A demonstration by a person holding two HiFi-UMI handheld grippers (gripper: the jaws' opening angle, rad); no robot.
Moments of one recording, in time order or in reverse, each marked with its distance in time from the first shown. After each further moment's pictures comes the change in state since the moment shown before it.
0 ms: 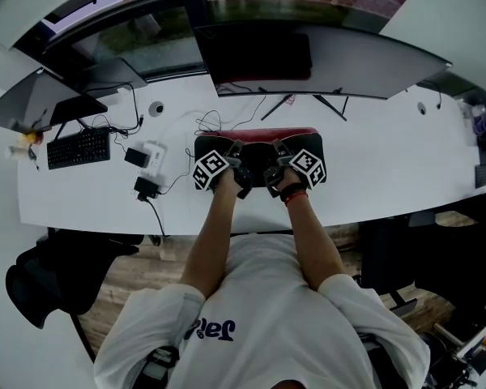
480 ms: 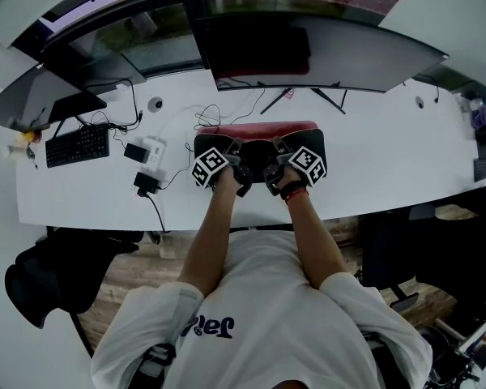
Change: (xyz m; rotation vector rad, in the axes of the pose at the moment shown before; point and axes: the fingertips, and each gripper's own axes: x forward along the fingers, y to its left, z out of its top) left arm -0.015 0.004 -0.006 0.007 0.020 -0.004; right arm -0.015 0.002 -0.011 -0.055 -0.008 0.005
